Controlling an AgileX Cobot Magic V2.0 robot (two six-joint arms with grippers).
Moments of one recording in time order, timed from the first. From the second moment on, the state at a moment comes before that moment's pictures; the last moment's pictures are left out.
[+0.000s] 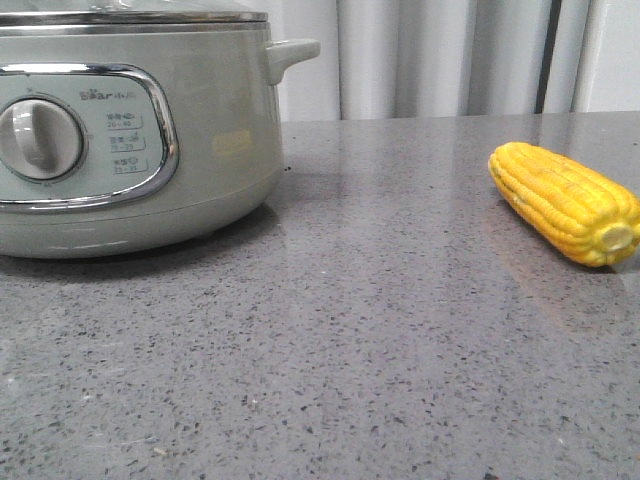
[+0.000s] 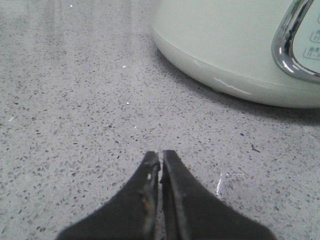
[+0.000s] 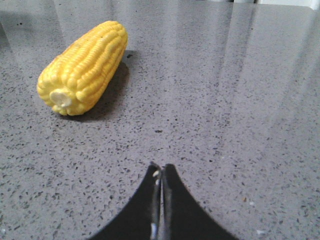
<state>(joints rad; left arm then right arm) -0.16 0.04 0.00 -0.10 0.31 -0.08 0.16 -0.01 0.01 -0.22 0.32 0.16</state>
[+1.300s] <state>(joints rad) -0.16 0.04 0.00 -0.11 0.29 -0.08 0.16 -0.01 0.01 -0.24 0.20 0.16</state>
